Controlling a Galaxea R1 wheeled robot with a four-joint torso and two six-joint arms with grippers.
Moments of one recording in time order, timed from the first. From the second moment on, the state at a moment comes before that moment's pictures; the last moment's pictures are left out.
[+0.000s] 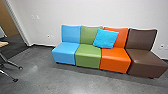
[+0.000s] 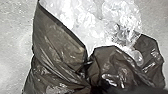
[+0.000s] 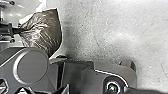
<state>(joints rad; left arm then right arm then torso) 0.93 2.78 -2.60 -0.62 0.45 0.08 -1.07 2.00 -1.39 0.15 -0.31 0.05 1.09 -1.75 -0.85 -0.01</state>
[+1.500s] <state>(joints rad) 1.09 2.66 -2.43 -0.61 0.59 0.34 -1.21 2.22 -1.65 0.15 -0.29 0.05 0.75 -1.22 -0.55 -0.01</state>
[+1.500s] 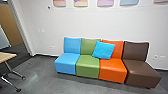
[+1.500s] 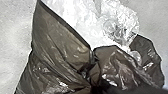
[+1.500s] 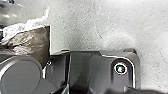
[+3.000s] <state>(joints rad) 1.31 2.88 -2.65 -0.61 0.45 0.48 -1.39 2.53 -2.10 0.15 -0.19 0.03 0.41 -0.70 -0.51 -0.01</state>
